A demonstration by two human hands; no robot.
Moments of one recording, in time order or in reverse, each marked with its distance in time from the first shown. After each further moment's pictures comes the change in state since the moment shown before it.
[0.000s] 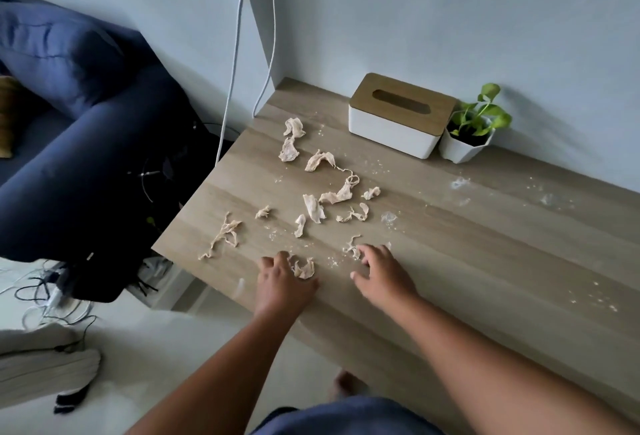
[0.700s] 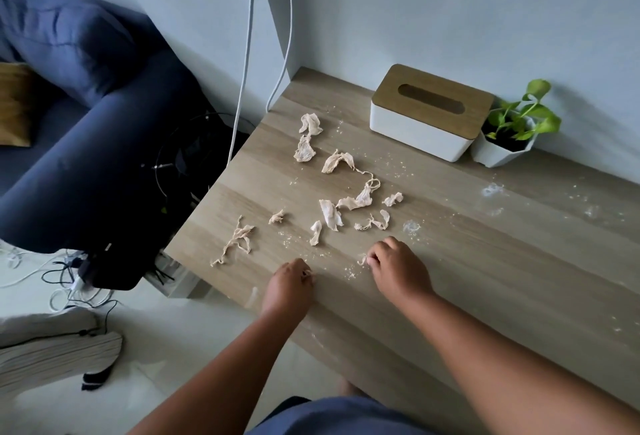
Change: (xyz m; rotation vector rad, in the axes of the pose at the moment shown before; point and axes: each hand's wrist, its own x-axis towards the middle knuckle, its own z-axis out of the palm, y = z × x) left_hand 0.034 -0.006 -0.014 0.066 -0.068 0.080; right_hand 0.046 -0.010 -0.004 -0.191 0.090 -0.166
